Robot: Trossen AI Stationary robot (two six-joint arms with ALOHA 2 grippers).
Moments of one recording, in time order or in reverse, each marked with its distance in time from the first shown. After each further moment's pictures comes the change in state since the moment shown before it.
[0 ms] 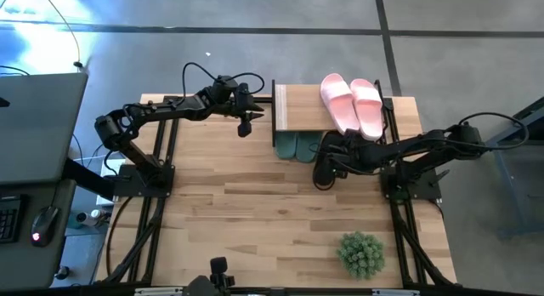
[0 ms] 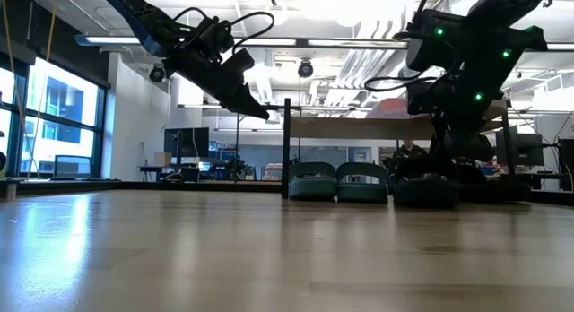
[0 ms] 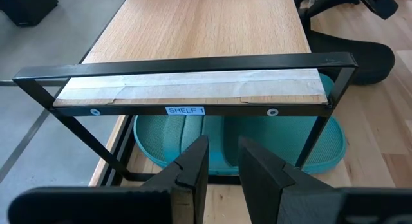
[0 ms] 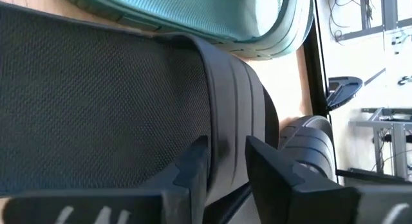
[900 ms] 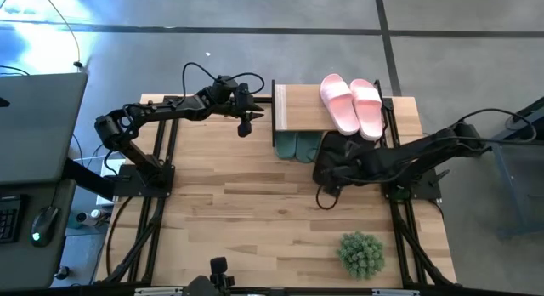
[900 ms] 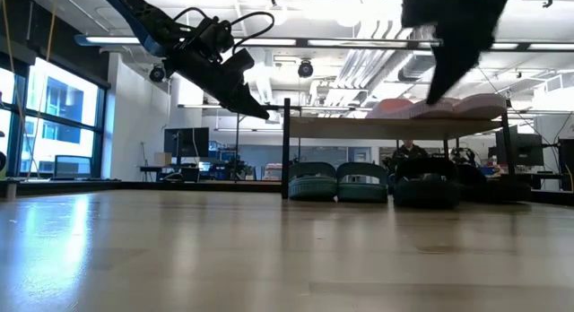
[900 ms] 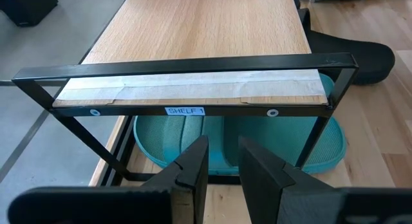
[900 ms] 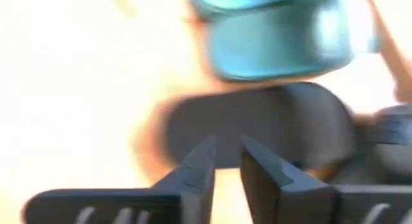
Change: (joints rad) left arm 0.000 0.000 0.000 0.000 0.000 0.000; right arm 0.263 0.000 0.386 -0.383 -0.222 0.539
